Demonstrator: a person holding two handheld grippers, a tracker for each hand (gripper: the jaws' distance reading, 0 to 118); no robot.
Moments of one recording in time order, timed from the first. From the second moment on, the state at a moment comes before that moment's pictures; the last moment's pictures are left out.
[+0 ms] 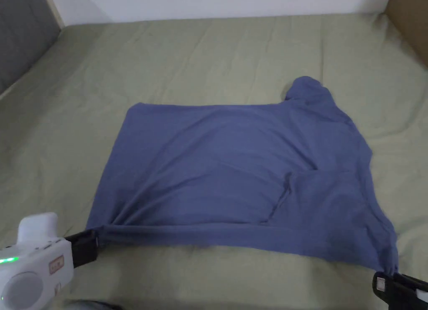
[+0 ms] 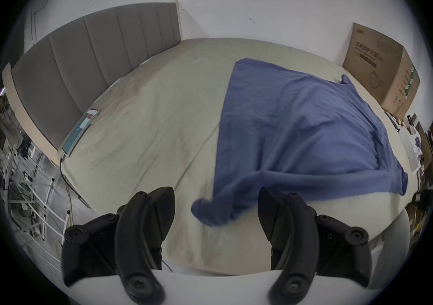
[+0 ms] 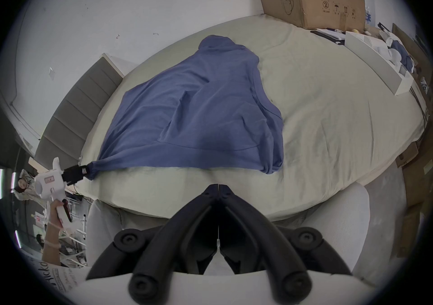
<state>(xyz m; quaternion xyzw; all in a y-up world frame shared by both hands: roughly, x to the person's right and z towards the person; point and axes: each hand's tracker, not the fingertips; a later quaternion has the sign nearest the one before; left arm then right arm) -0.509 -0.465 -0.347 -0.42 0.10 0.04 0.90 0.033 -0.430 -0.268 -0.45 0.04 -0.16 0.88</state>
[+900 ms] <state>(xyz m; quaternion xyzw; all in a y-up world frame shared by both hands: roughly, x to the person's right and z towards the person) -0.491 -0.441 -0.347 -0.44 0.08 0.07 0.89 0.043 -0.449 -0.320 -0.48 0.03 -0.06 0.88</state>
